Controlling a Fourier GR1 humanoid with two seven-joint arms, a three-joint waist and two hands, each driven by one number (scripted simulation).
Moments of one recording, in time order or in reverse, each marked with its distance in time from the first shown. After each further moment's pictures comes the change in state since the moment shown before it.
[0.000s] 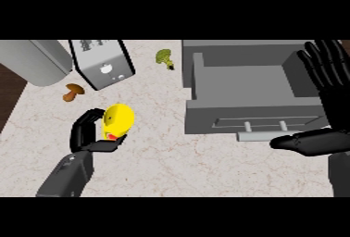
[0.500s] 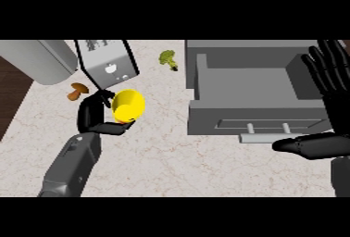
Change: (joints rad) left arm -0.079 -0.034 -0.039 -0.133 0.011 -0.036 0.062; right arm 0.033 0.000 -0.008 -0.015 0.014 -0.006 -0.005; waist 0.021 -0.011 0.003
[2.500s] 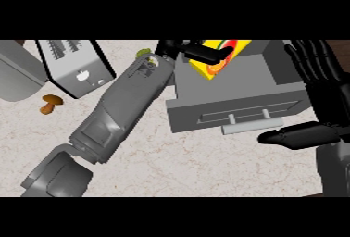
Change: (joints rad) left arm -0.717 -0.124 -0.574 0.104 0.219 0.420 0.819; right arm -0.087 0.020 0.044 0.068 0.026 0.016 -0.057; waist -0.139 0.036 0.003
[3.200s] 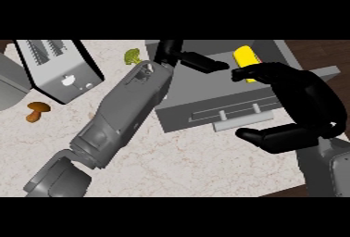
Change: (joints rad) left arm 0.068 0.000 -0.042 -0.064 0.189 -0.035 -0.110; right arm -0.069 0.019 0.113 0.022 -0.136 0.169 0.017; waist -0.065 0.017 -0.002
